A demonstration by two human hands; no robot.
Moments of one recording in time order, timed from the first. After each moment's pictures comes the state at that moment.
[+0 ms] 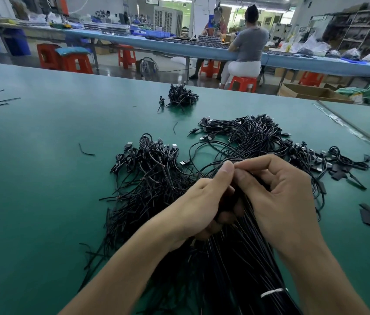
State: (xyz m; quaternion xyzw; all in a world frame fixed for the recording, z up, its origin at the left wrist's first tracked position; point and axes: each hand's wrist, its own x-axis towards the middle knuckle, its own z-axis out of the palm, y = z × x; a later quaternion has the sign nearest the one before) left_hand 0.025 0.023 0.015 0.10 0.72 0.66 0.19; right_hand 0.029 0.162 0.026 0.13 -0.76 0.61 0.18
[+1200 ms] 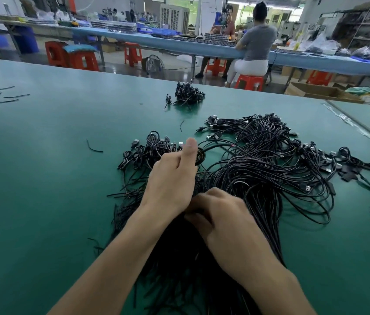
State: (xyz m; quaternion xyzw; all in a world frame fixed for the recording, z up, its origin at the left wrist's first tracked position) left_hand -0.001 -0.009 0.006 -0.01 0.83 0.53 -0.18; right_hand 0.040 0.121 -0.008 0.23 -0.92 0.30 0.09
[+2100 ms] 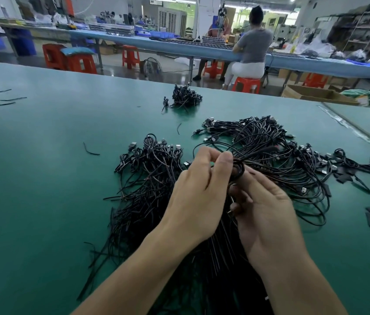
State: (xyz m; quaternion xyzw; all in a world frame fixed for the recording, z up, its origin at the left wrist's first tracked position) left_hand 0.024 0.028 0.015 0.09 0.80 0.56 -0.19; right_hand 0.036 0.131 0.021 -0.06 -0.51 0.86 0.05
